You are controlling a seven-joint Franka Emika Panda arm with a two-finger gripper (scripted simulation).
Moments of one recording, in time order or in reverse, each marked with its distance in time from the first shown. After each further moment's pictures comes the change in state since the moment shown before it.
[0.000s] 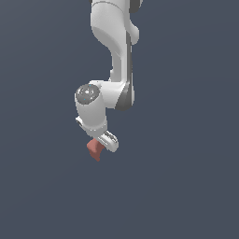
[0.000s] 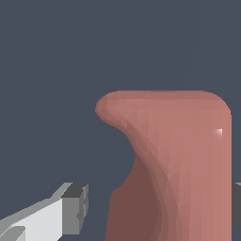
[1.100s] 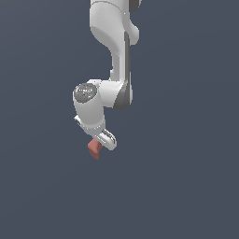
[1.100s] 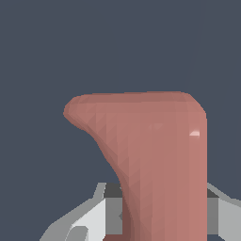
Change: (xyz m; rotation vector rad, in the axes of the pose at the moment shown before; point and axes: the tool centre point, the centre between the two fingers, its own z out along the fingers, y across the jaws) arm 0.000 0.010 0.001 0.001 0.001 0.000
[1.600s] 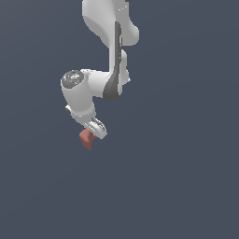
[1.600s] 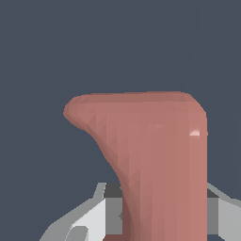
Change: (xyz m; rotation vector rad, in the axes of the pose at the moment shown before) arm -0.008 0.061 -0.015 0.001 -0.001 0.000
